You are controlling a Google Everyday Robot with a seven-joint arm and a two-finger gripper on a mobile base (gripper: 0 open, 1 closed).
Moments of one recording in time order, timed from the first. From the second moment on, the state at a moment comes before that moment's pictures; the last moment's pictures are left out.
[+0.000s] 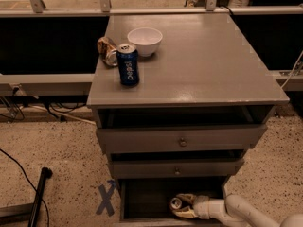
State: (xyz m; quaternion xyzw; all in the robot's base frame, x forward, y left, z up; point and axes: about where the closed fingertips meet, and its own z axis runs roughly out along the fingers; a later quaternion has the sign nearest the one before) arm 0.477 -0.139 0.206 -0.47 0.70 0.34 0.42
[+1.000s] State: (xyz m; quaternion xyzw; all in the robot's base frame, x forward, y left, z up) arm 0.433 -0.204 0.378 -0.45 0.61 0.31 0.57
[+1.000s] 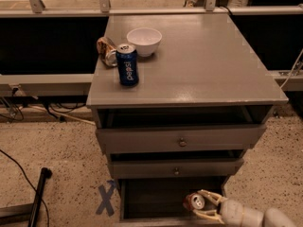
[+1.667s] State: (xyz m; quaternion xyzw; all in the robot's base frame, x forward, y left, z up) arm 0.407 -0.240 0.469 -0.50 0.63 0.26 0.53
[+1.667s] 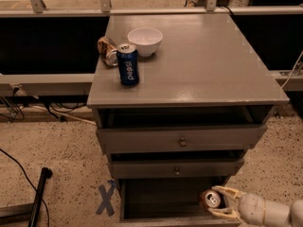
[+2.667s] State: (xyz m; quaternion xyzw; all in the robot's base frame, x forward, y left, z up) arm 0.413 -0.239 0.511 -0.54 0.64 0.28 0.47
